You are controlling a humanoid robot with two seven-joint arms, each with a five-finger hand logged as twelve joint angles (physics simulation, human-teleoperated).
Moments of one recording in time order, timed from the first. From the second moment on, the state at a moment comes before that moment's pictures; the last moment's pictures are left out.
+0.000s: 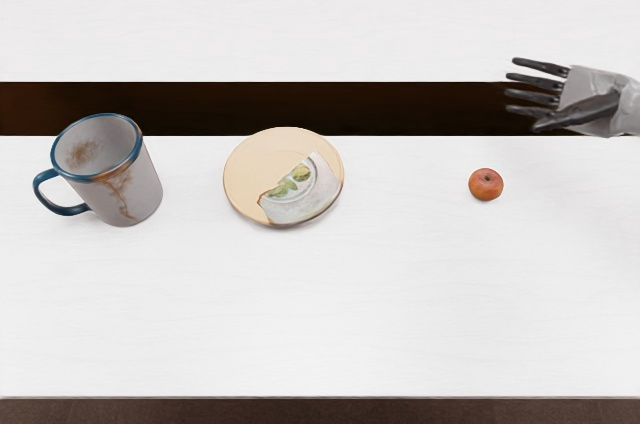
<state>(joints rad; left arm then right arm) 0.01 0.00 0.22 -0.14 0.10 -0.07 0.07 0.93 -0.81 0.37 0.86 0.22 0.61 -0.25</state>
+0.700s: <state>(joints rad) 0.01 0.00 0.22 -0.14 0.10 -0.07 0.07 0.98 -0.98 0.56 1.32 -0.59 0.61 -0.32</state>
